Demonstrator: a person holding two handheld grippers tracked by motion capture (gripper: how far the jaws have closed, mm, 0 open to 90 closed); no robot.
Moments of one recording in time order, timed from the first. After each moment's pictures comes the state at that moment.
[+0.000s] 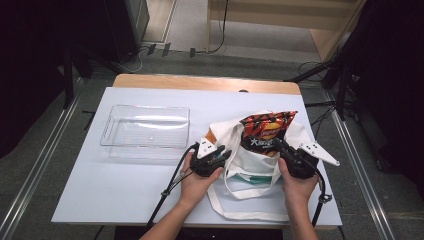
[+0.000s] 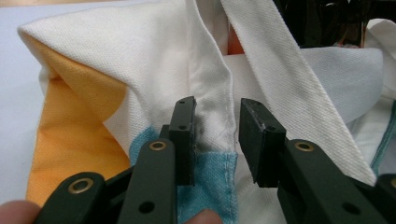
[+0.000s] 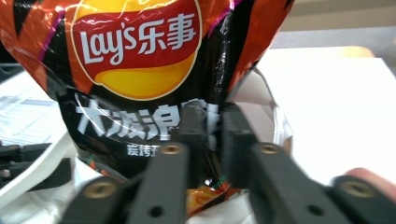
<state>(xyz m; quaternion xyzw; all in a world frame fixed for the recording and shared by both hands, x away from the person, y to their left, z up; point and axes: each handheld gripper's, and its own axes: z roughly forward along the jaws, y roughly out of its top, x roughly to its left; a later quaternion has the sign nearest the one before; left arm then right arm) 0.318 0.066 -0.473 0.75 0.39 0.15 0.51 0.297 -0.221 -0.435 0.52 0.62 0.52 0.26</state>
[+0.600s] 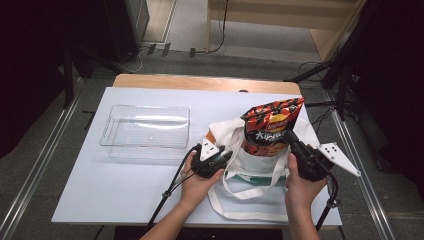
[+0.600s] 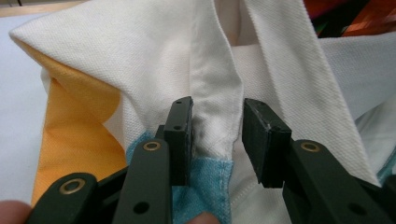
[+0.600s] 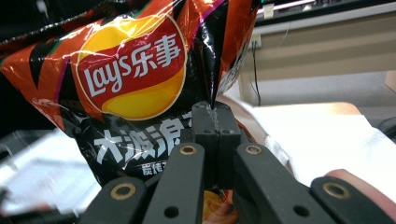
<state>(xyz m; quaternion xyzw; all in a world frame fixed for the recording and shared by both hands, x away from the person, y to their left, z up) 0.314 0.060 -0.473 0.76 0.38 0.18 0.49 0.270 -0.223 -0.387 0.51 0.54 0.60 0.29</state>
